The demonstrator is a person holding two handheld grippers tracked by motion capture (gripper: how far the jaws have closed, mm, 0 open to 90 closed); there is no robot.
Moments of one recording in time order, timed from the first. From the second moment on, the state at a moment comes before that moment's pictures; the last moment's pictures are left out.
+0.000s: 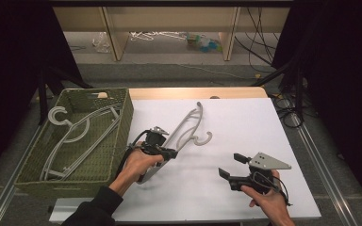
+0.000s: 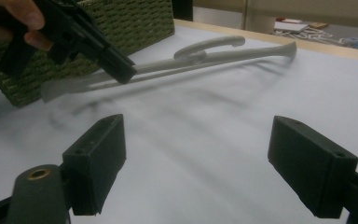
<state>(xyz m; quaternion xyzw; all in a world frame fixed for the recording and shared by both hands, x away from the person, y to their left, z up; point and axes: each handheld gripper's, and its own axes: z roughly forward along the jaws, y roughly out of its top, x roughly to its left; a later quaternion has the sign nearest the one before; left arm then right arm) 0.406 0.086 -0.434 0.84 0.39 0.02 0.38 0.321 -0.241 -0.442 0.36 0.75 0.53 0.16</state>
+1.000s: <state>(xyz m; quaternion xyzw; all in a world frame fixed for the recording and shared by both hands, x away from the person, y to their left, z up) 0.360 0.088 -0.446 0.85 0.36 0.04 0.38 0.368 -0.194 -0.446 0.42 0.70 0.58 -0.03</state>
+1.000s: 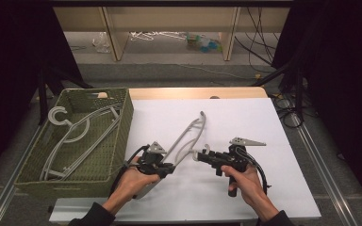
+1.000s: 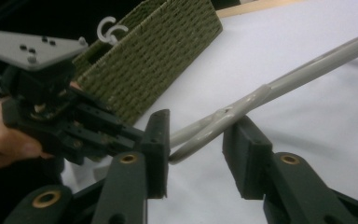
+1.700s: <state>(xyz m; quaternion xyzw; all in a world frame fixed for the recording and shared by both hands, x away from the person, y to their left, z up) 0.379 0.046 -0.442 0.88 0.30 0.16 0.33 0.364 -0.192 -0.443 0.44 0.67 0.59 -0.07</state>
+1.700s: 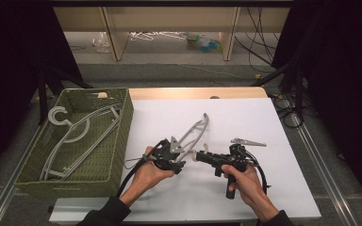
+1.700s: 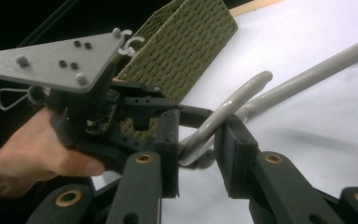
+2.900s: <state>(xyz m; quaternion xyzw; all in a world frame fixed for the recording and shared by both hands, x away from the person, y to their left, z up) 0.382 0.075 -0.401 0.87 0.30 0.19 0.34 0.347 -0.209 -0.418 0.43 0.66 0.61 -0.05</state>
